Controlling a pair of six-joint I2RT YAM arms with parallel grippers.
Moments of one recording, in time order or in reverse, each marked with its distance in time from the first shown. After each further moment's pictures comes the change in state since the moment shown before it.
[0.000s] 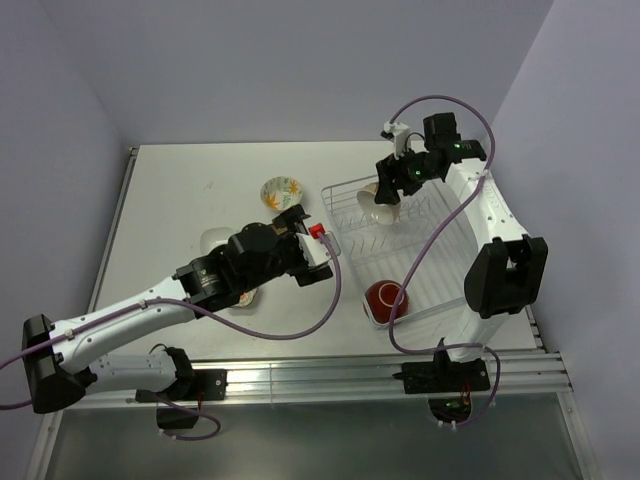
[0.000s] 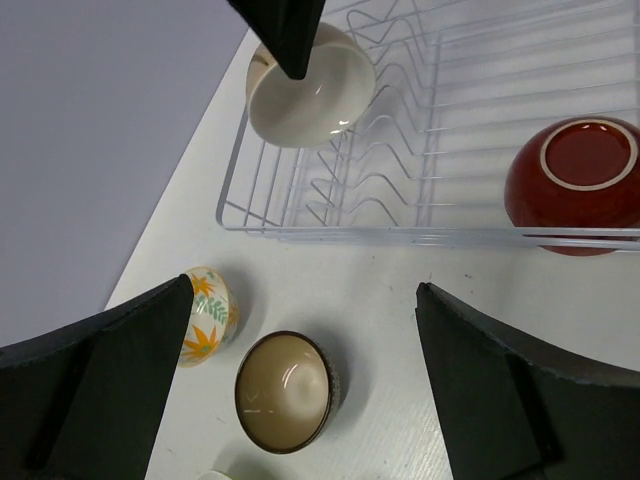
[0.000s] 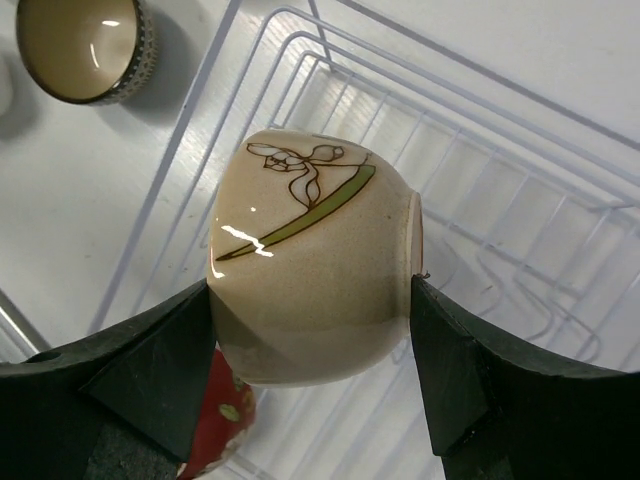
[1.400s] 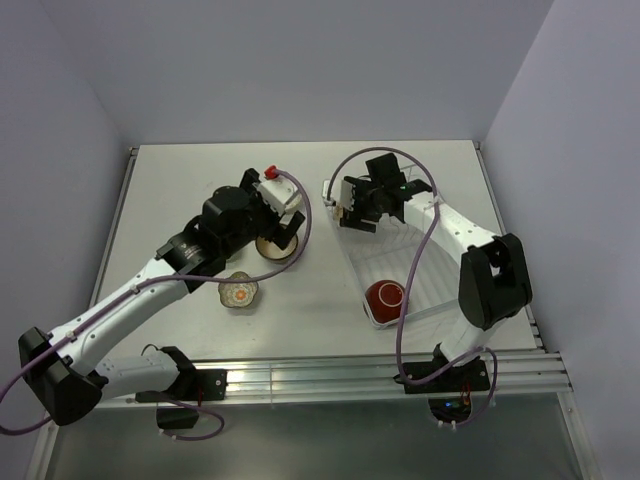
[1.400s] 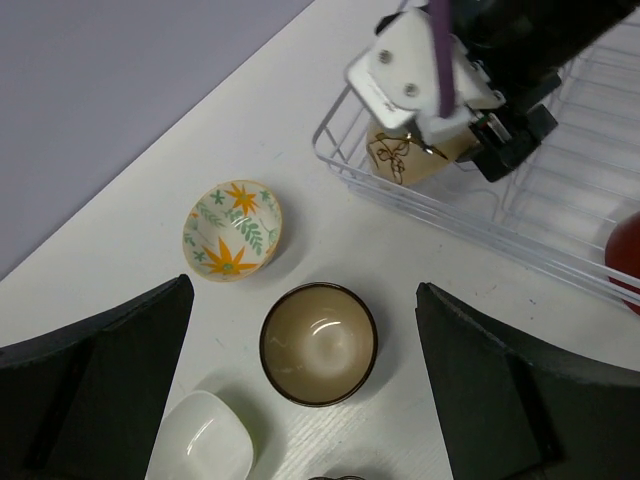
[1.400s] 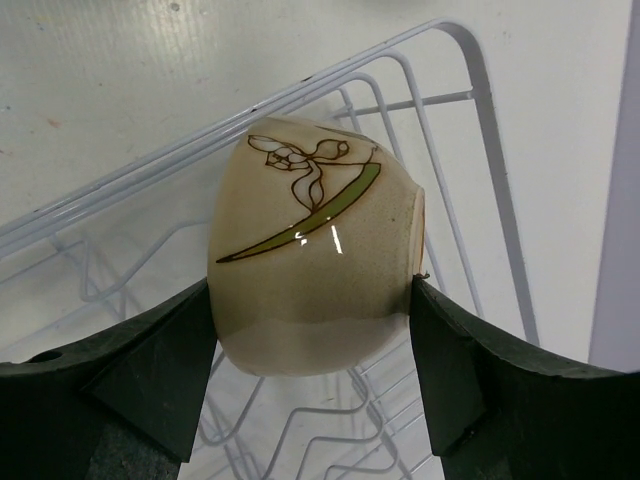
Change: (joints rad) left arm 0.304 0.021 0.063 -0.064 0.043 -0.251; right arm 0.289 -0.040 -0.346 0.394 0.268 -0.638
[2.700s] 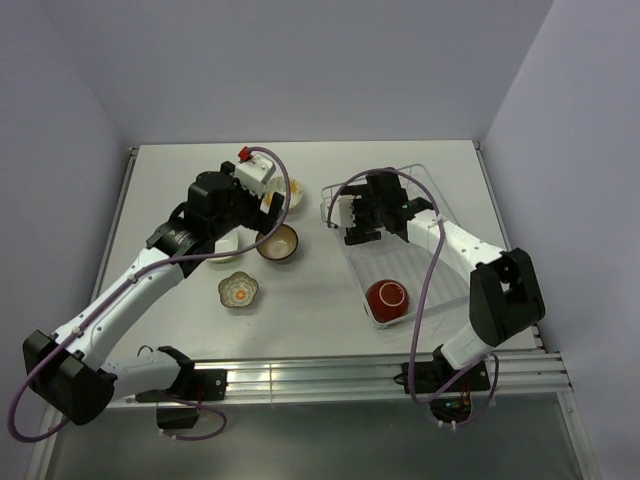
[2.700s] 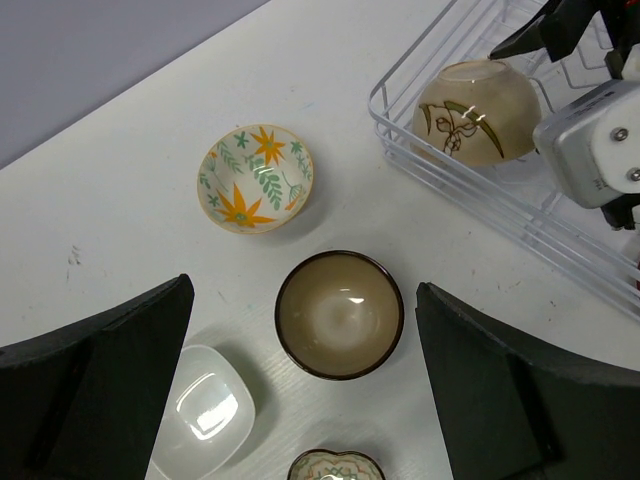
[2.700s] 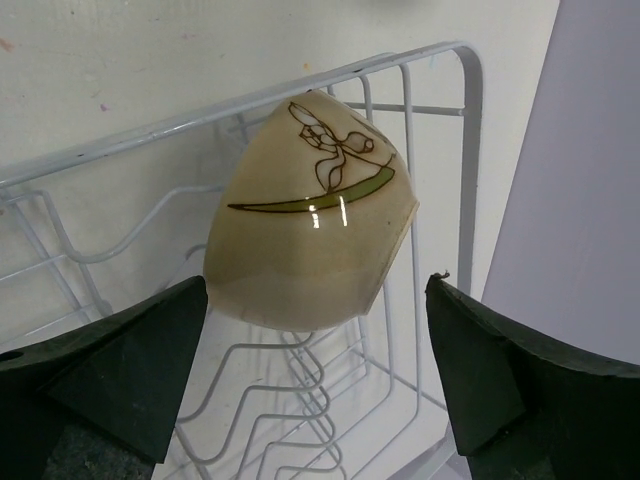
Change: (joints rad) left arm 0.201 0.027 0.020 -0.063 0.095 -0.128; right arm 0.052 -0.118 -0.185 0.158 0.093 -0.237
